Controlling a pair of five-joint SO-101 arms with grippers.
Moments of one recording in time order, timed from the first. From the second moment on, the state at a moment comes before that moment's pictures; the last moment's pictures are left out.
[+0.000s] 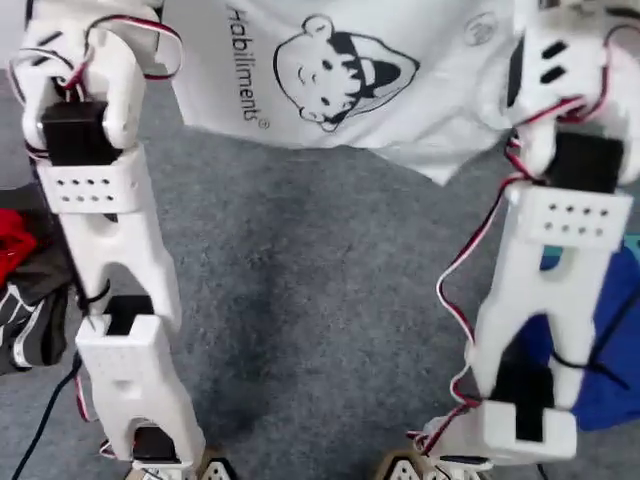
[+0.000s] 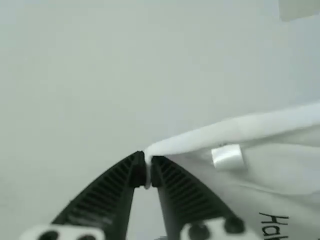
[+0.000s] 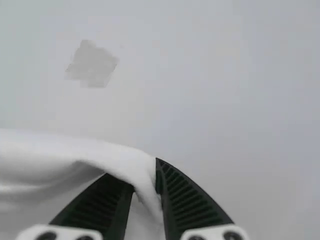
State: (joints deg) left arm -4.1 30.5 -80.6 67.3 -11.9; right arm 4.2 0.8 -37.2 35.3 24.2
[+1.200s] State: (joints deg) left arm -4.9 -8.9 -25.9 99.5 -12.2; right arm 5.2 -31.8 -17.9 100.5 25.0
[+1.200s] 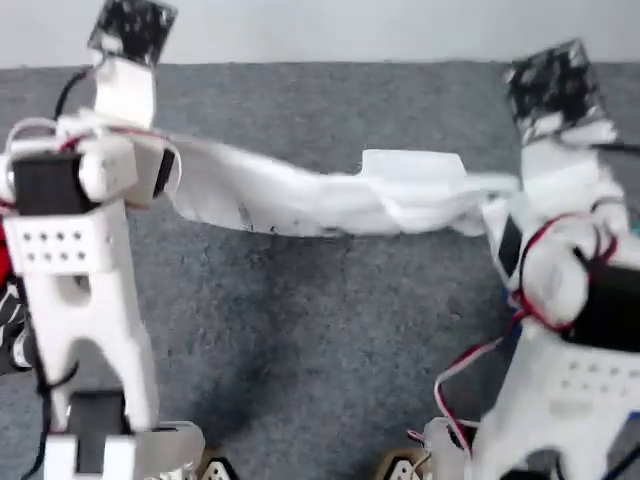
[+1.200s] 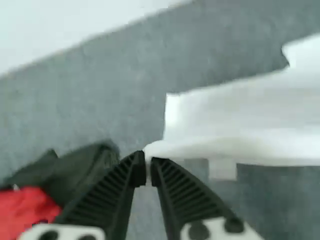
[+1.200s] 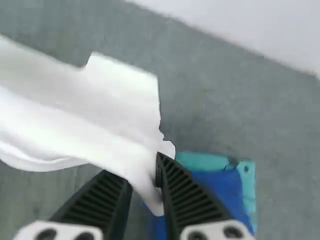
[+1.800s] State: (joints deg) left arm -8.8 -50.2 17.2 99.5 -17.0; right arm 5.5 -74.7 34.0 100.5 31.4
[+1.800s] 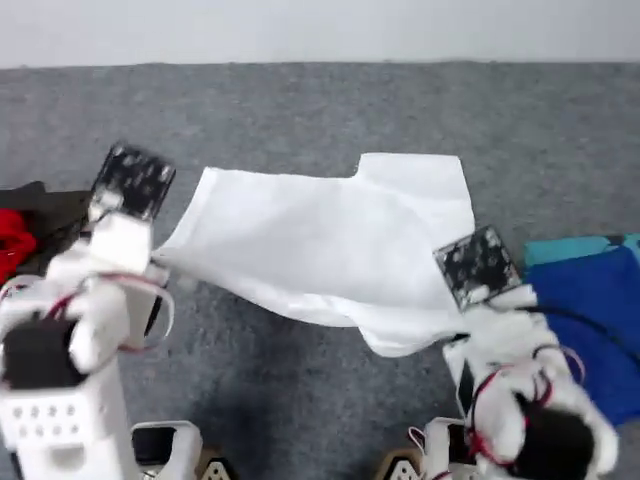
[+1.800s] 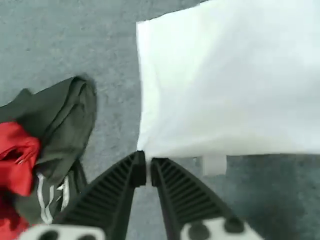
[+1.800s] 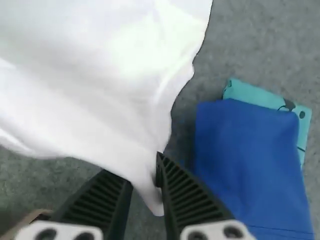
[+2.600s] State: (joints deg) left arm -12.1 -4.5 16.7 67.4 -21.6; right arm 2.1 -39.8 39.4 58.2 32.3
